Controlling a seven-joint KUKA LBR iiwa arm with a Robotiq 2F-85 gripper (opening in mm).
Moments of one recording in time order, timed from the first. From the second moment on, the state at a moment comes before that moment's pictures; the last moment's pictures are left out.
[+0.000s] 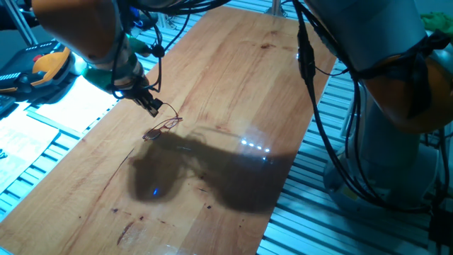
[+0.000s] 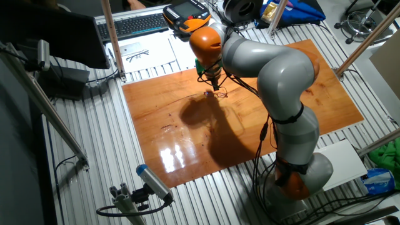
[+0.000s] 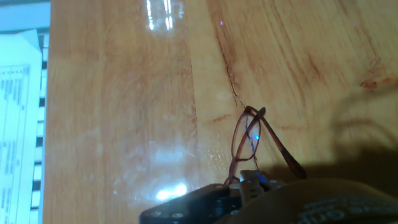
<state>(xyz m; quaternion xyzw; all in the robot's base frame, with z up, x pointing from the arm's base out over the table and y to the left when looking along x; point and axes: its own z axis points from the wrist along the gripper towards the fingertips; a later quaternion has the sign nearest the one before) 0.583 0.092 0.096 0.77 0.63 -0.10 0.09</state>
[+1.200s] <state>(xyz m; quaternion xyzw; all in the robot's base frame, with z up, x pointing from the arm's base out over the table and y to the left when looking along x) 0.600 0.090 0.071 0.77 0.62 -0.09 0.13</state>
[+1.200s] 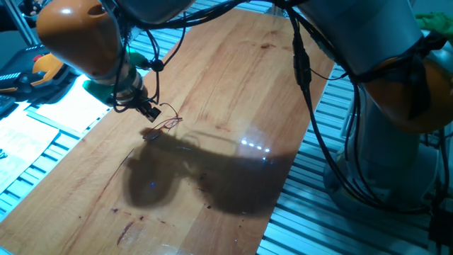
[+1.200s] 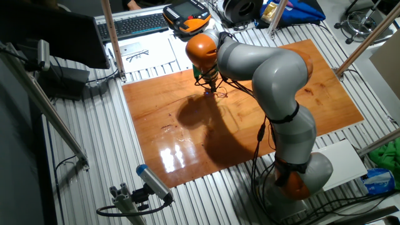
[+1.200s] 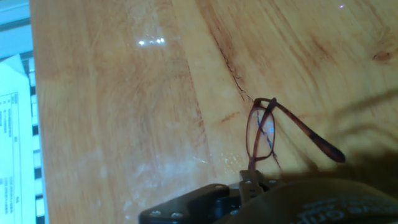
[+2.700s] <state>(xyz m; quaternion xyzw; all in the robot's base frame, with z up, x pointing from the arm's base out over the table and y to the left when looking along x) 0.596 0.076 0.046 0.78 0.61 -0.05 0.13</state>
